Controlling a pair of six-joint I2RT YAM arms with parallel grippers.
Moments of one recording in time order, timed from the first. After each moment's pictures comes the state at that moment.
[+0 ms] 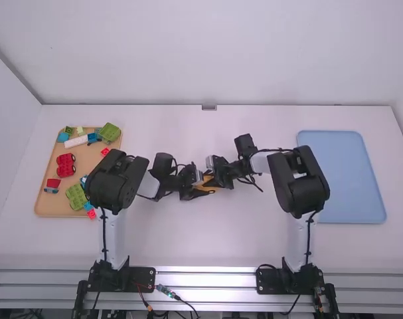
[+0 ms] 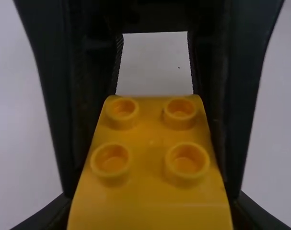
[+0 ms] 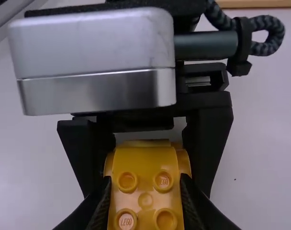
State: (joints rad) left arm -0.26 2.13 0.74 0.62 0.93 0.72; right arm 0.33 2.15 1.12 -0.27 -1.11 -1.20
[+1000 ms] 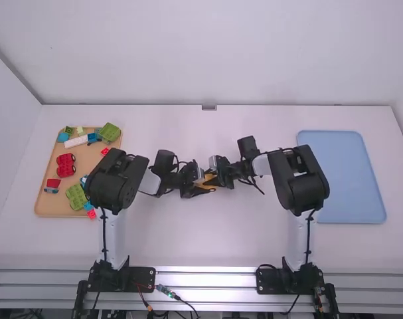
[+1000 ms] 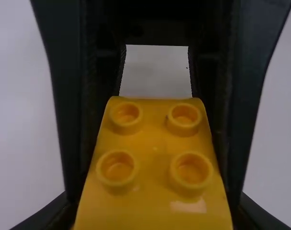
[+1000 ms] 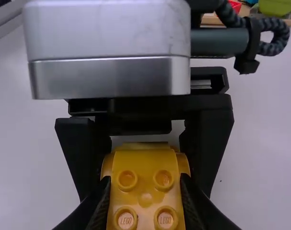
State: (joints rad) left arm -0.26 2.13 0.79 0.54 0.92 0.75; right arm 0.31 2.17 1.08 -0.13 -1.15 -1.17
